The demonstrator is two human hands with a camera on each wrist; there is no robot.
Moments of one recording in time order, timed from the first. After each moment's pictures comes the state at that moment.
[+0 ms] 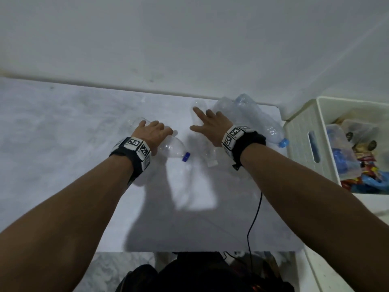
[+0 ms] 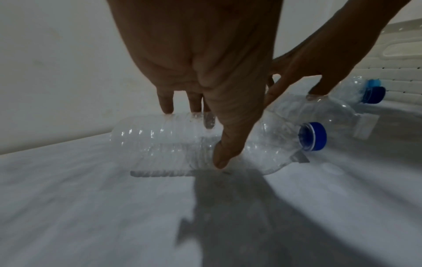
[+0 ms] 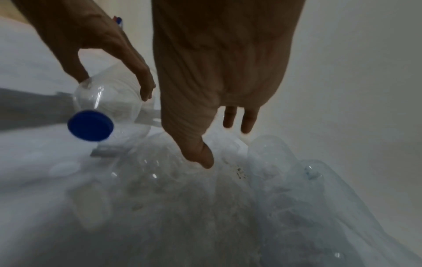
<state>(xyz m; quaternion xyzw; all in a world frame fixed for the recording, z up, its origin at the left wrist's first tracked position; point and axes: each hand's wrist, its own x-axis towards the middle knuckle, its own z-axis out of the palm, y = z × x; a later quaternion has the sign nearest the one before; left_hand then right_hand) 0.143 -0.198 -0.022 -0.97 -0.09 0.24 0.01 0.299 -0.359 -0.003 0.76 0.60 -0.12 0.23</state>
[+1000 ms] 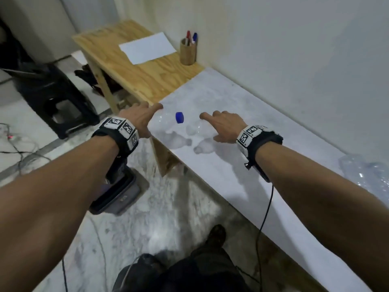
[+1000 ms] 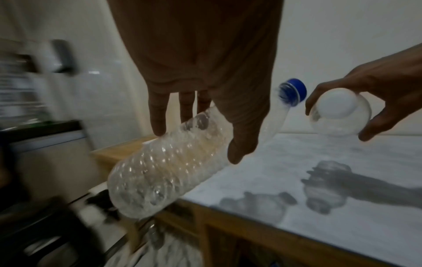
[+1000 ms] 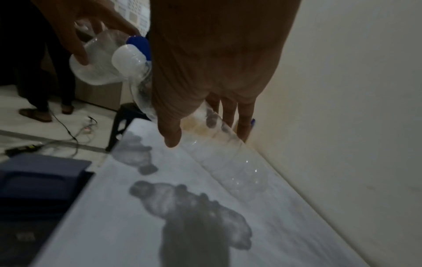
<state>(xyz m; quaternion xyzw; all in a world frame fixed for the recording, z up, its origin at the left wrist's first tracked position) -0.331 -0.136 0.090 -0.84 -0.52 0.11 -0.07 -0.063 -0.187 0.067 0.60 0.78 -0.05 0.14</state>
